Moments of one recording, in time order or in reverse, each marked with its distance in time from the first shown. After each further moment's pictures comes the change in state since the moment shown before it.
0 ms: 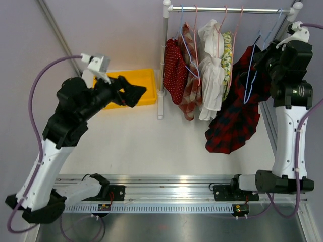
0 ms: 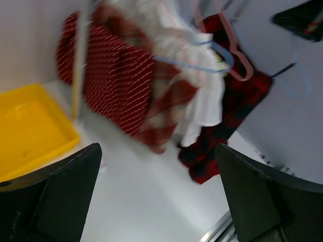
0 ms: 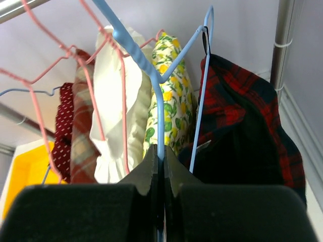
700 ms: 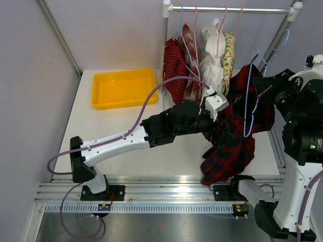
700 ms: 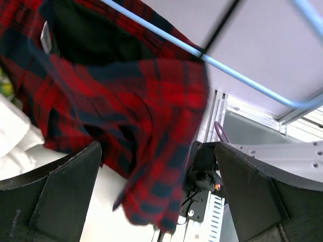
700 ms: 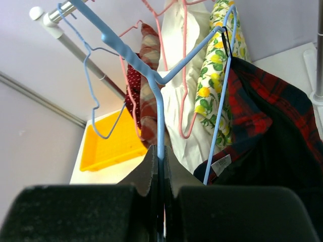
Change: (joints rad) left arm -0.755 0.637 0.204 0.332 -0.089 0.089; right arm -0.001 -0.376 -0.118 -0.192 -0.161 0.177
